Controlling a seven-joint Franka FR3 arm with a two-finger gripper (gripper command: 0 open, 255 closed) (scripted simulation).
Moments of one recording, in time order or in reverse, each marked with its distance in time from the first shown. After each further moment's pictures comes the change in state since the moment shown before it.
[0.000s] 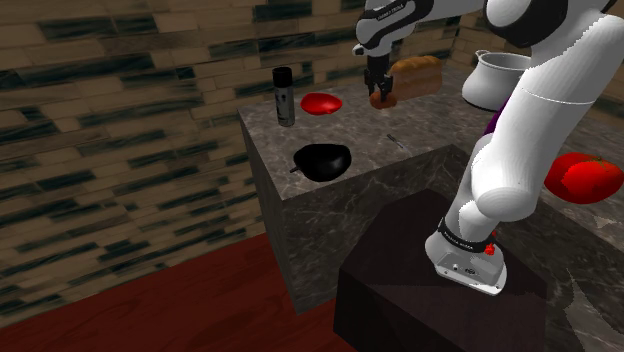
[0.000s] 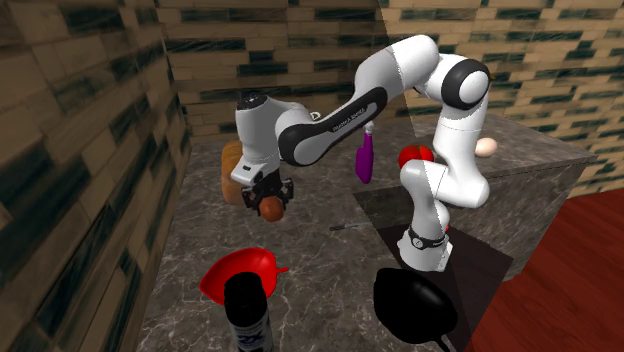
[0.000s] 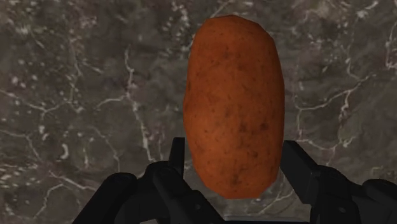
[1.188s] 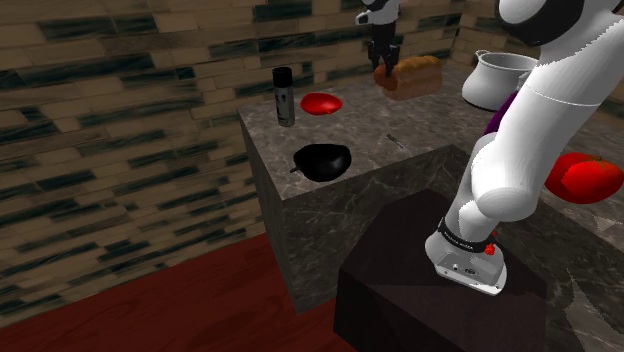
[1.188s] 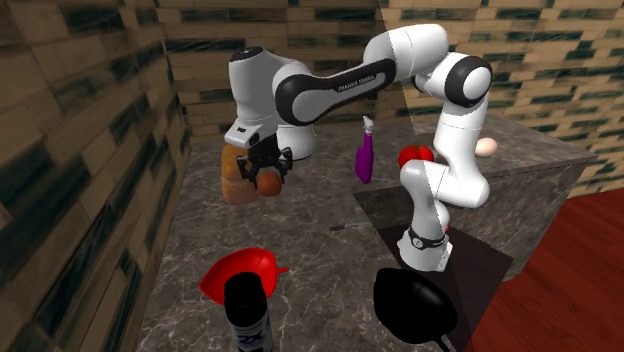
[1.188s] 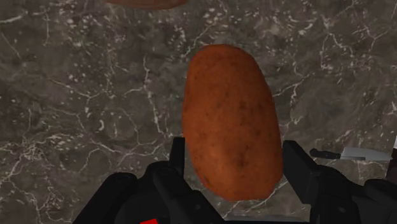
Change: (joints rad) arm 0.008 -0.049 0.013 0.202 -0.023 -0.239 -0.006
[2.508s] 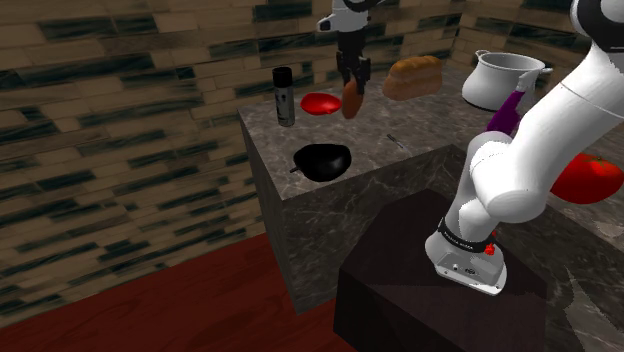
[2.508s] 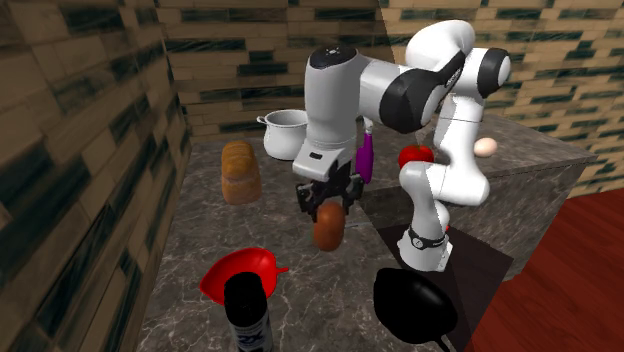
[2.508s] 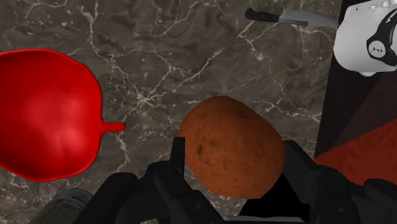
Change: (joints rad) arm 0.151 -0.270 0.323 -0.210 -0.044 -0.101 0.490
